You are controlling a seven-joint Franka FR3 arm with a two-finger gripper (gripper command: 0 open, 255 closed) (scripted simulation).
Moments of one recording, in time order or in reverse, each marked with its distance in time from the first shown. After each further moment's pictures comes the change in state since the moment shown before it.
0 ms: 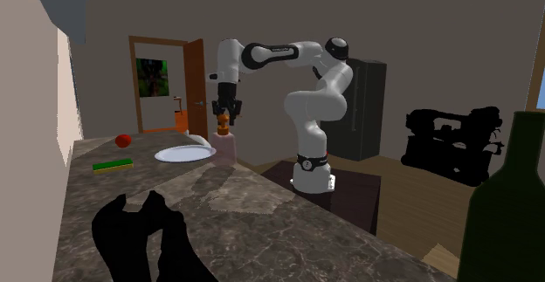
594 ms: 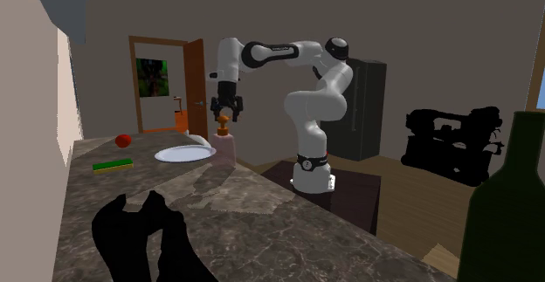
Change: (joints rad) arm 0.000 -0.002 0.008 0.012 0.007 -0.012 -0.004
